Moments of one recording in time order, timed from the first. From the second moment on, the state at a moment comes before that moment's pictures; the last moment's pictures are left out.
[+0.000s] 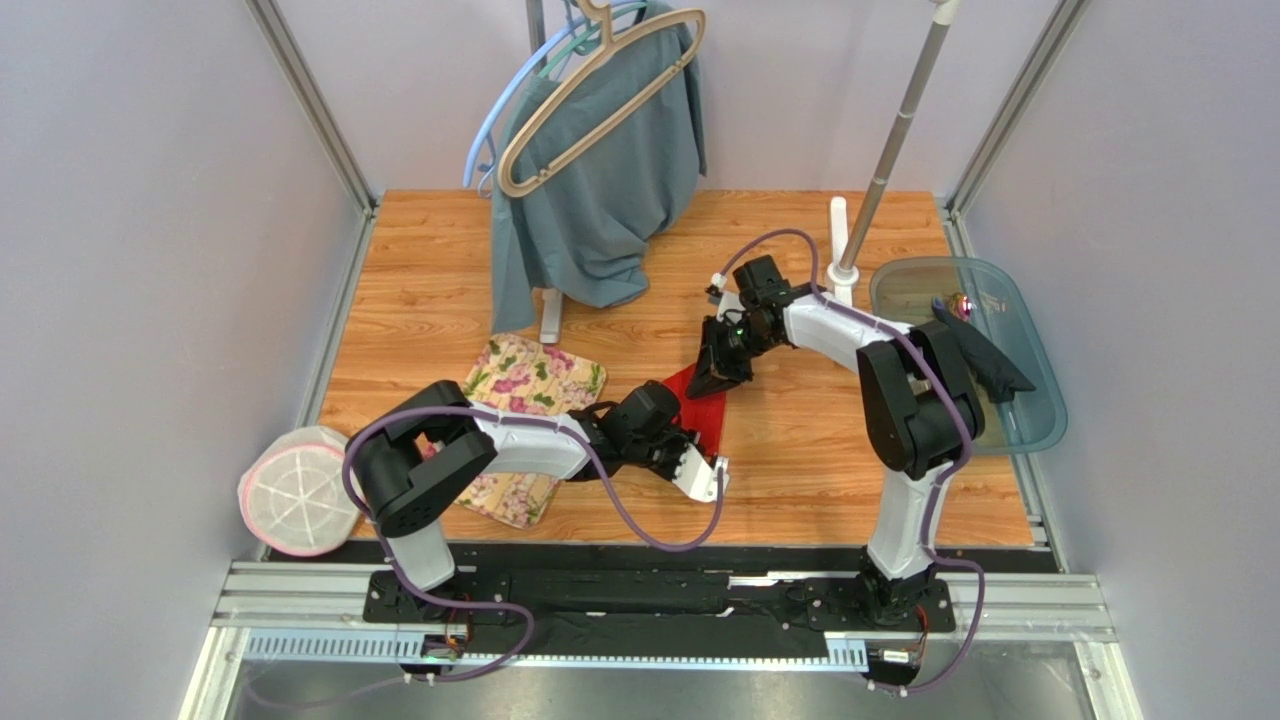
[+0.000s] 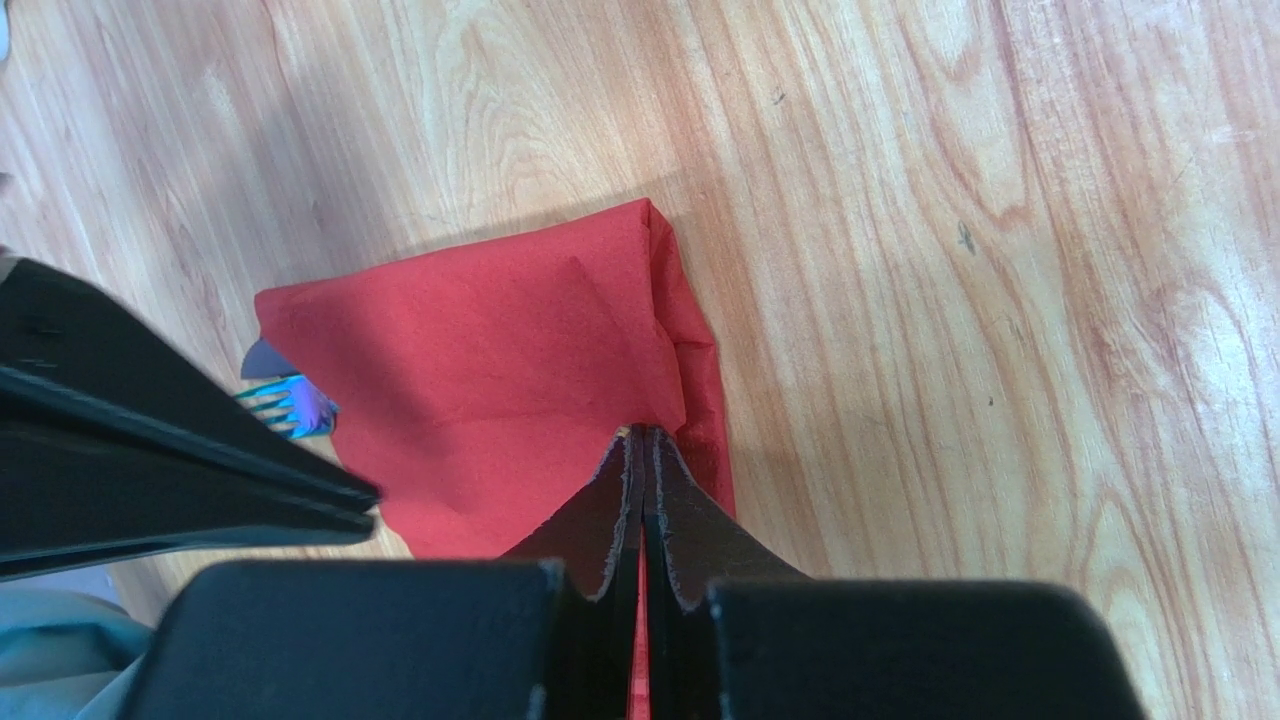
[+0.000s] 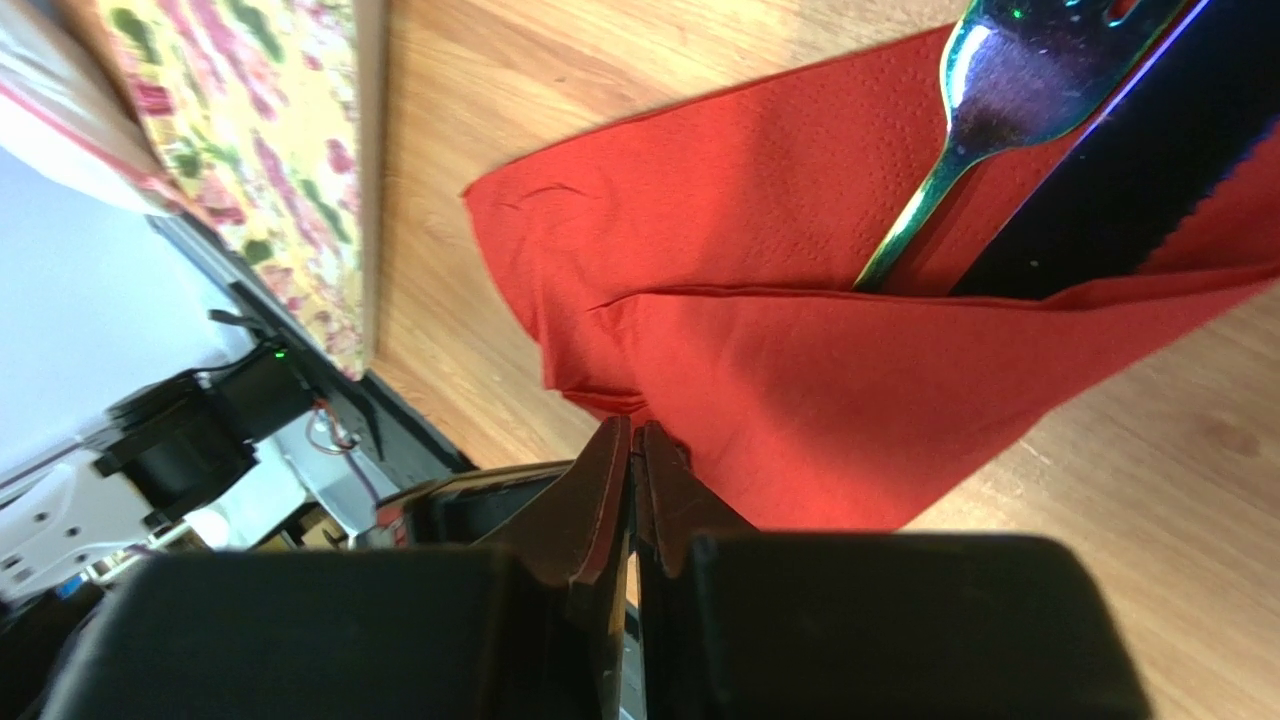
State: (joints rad) left arm -0.99 1.75 0.81 0.16 0.19 1.09; right arm 0.39 1.91 1.28 -0.55 -0.64 0.43
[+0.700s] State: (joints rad) left arm -0.85 1.42 0.97 -0.21 0.30 0.49; right arm 0.42 2.00 1.27 -0.54 -0.58 0.29
